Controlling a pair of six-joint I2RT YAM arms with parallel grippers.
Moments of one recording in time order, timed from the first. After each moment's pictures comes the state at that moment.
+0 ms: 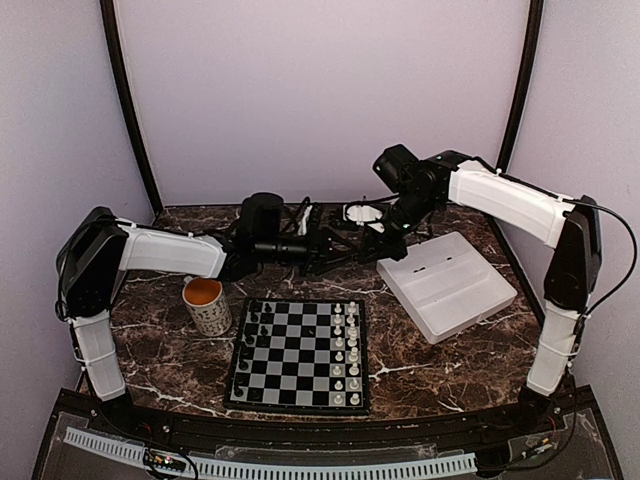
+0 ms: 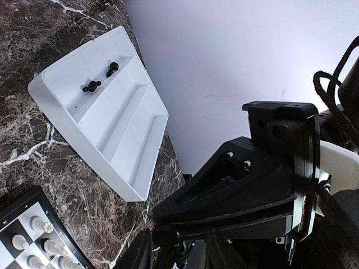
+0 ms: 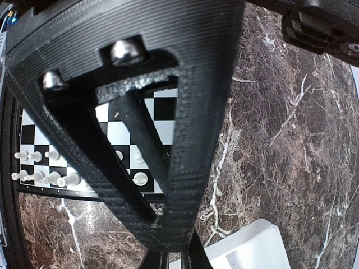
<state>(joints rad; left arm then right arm) -0.77 1.89 1.22 0.39 0.64 -1.06 0.68 1.86 1.77 -1.05 -0.39 -0.80</state>
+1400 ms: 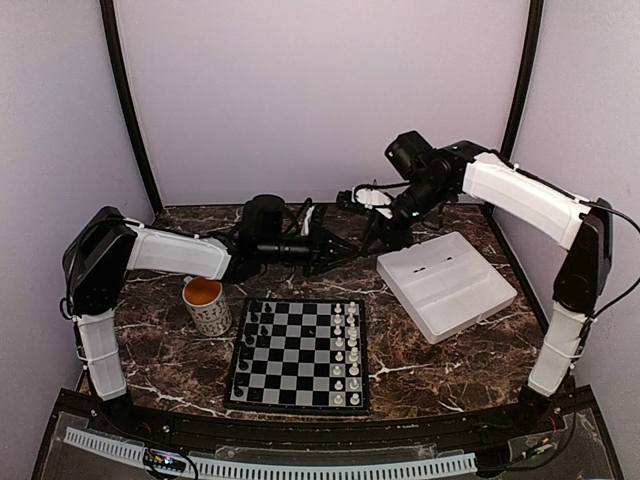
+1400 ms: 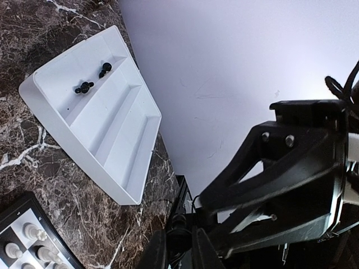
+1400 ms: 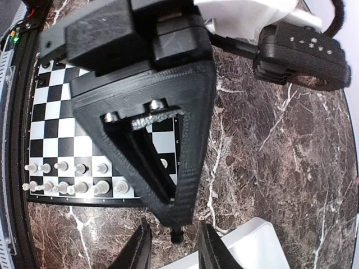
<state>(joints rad) -0.76 1.93 1.23 0.47 0.66 -1.11 0.67 1.82 1.79 -1.06 -0.41 -0.75</state>
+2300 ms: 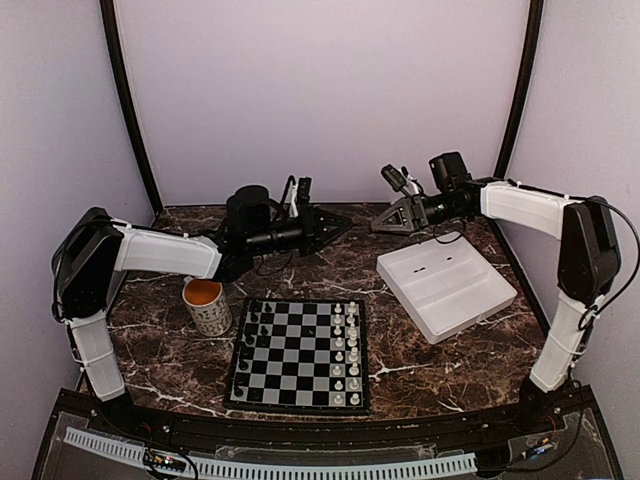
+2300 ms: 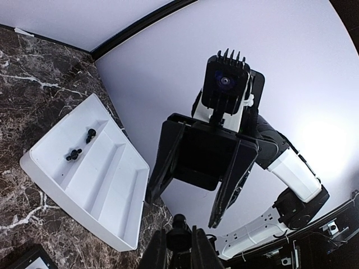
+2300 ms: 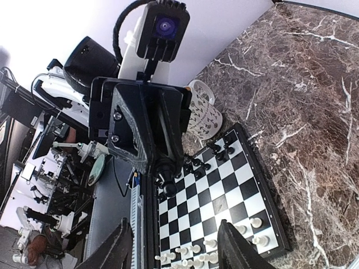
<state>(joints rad) -0.76 1.86 1.19 0.64 0.51 -1.05 0.37 1.81 1.45 -0.47 -1.26 0.02</state>
